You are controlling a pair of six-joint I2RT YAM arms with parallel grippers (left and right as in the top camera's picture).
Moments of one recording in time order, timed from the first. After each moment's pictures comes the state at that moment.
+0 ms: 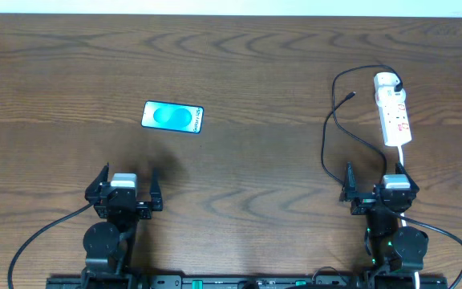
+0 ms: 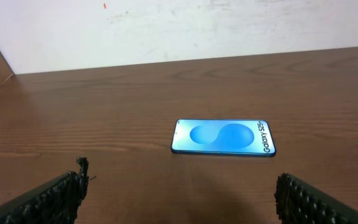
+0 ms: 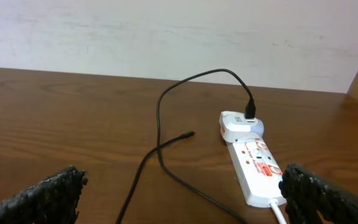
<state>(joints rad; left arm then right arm) -0.06 0.01 0.08 -0.26 -0.04 0.07 -0.04 0.01 0.01 -0.07 -0.04 -0.06</state>
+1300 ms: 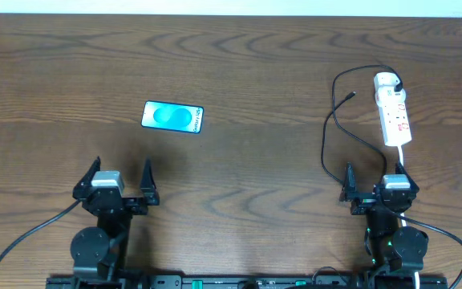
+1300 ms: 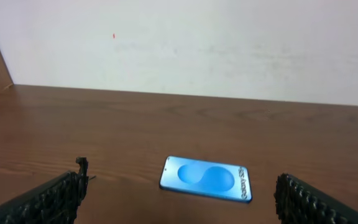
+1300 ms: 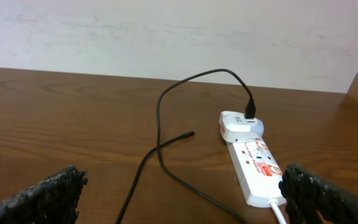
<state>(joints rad) -0.06 0.08 0.23 -0.24 -0.04 -0.07 -0.04 0.01 0.01 -0.07 -0.04 -0.06</state>
